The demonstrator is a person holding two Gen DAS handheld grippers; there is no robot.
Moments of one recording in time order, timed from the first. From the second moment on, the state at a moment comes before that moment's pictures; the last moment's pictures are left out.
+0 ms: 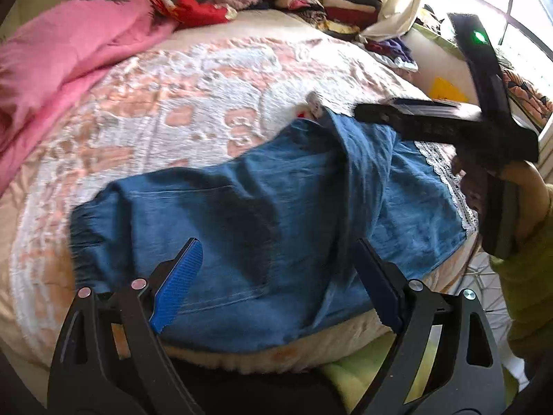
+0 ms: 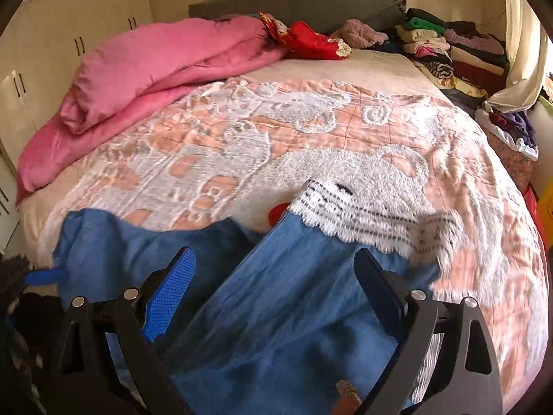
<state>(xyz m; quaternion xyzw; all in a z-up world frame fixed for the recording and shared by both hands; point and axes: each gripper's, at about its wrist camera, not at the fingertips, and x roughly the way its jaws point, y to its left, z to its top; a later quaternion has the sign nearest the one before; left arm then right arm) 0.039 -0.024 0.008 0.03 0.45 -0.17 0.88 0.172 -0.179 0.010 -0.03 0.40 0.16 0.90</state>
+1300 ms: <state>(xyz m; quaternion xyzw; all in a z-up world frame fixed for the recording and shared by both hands) 0.056 -0.082 -0.047 0.01 0.48 -0.26 0.84 0.203 -0.265 0.027 0.10 0.38 0.12 0.91</state>
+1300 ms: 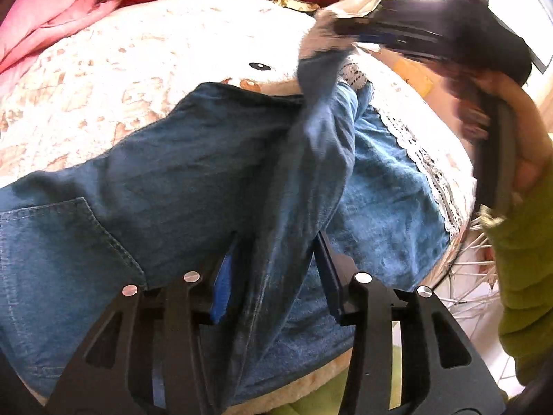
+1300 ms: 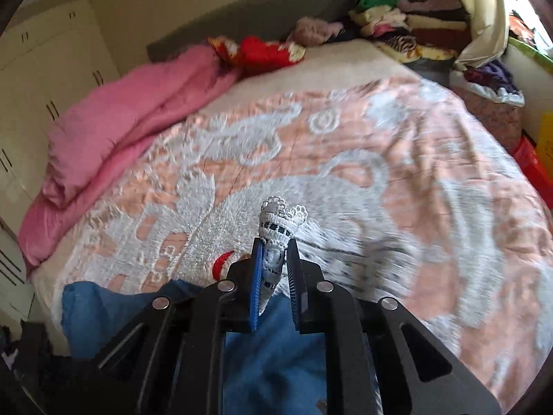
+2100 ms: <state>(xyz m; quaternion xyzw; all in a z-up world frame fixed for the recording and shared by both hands) 0.012 -0.110 -0.036 0.16 0.44 -0.30 0.83 0.004 -0.356 -0.023 0.18 0.44 0.04 0.88</state>
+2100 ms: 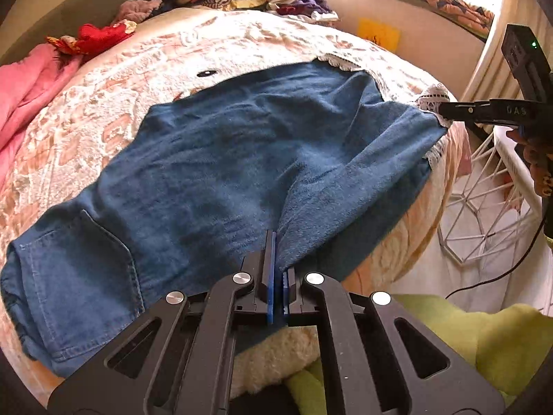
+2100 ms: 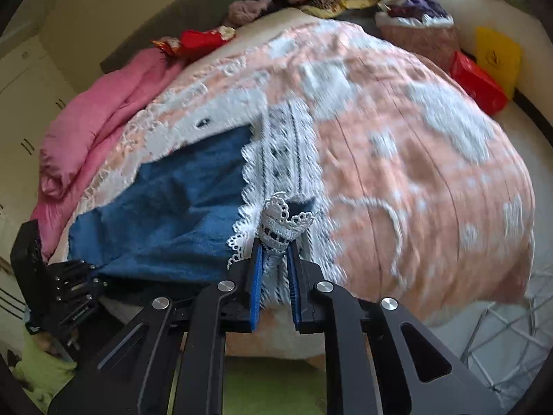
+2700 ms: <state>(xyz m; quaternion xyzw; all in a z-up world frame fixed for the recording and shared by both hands) 0.006 -0.116 -0.054 0.19 0.46 -0.29 0.82 -0.014 -0.381 -0.044 0.23 0.44 0.01 0.87</state>
